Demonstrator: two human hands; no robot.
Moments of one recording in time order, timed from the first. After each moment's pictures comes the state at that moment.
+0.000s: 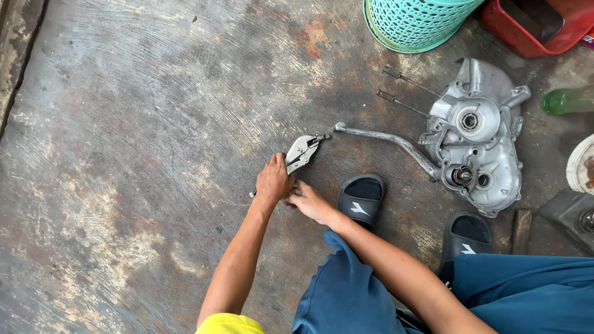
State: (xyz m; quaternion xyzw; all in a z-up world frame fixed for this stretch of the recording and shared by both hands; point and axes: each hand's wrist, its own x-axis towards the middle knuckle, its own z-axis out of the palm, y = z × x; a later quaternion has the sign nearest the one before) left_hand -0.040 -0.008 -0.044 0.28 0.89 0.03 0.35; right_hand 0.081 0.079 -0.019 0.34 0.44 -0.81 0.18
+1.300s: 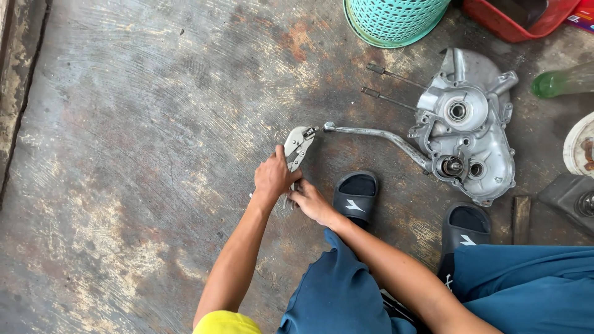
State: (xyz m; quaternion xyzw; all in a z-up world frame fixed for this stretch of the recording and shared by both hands) left_hand -0.048 0.037 -0.009 0.29 0.89 -0.05 0.34; right_hand 0.095 0.093 -0.017 0.33 0.54 -0.76 0.12
